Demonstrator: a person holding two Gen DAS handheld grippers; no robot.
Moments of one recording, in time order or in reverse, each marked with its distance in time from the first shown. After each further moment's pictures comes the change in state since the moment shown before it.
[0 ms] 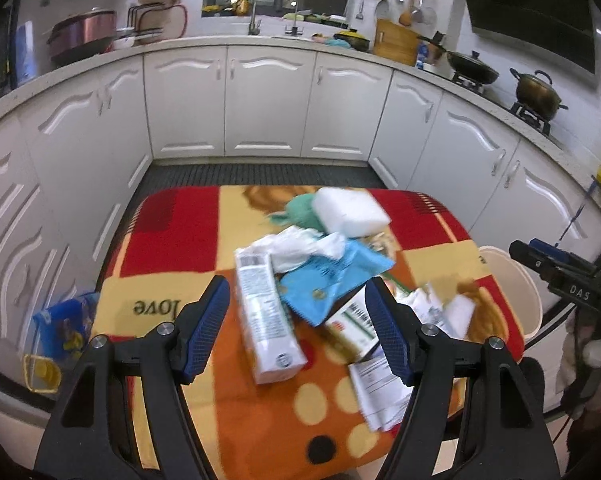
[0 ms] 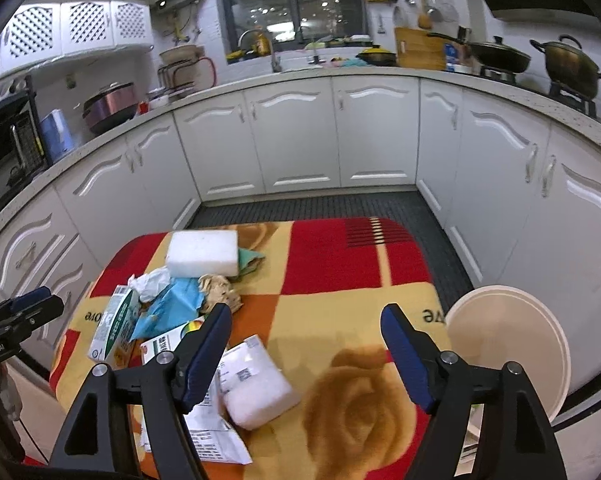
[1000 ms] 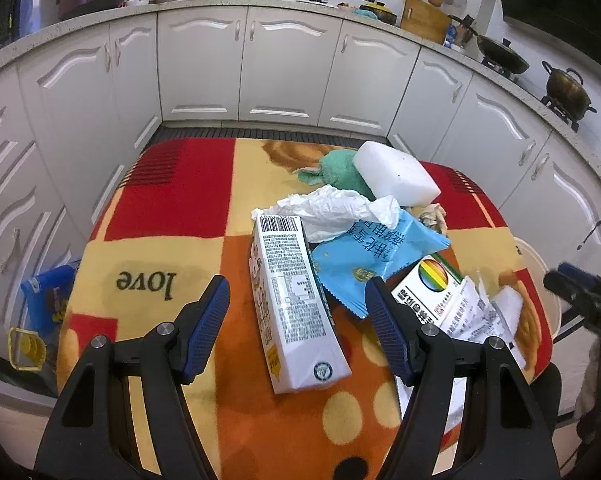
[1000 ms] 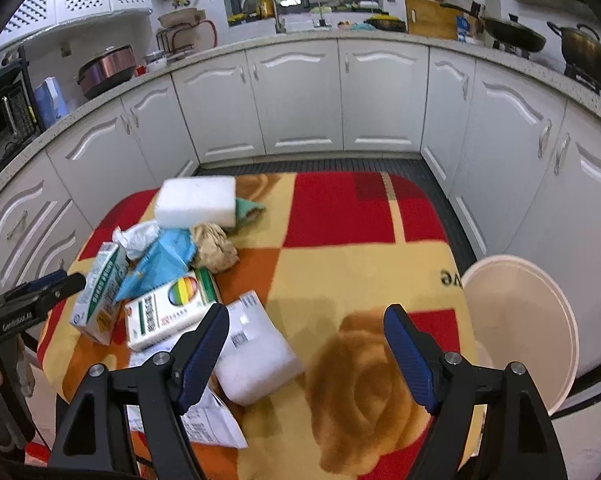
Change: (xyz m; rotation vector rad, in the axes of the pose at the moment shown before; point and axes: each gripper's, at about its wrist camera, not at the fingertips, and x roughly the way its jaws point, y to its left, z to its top) left arm 0.065 0.018 -0.012 -0.067 0.105 0.029; right arm 0.033 0.001 -0.024 -0.015 0.145 -0.006
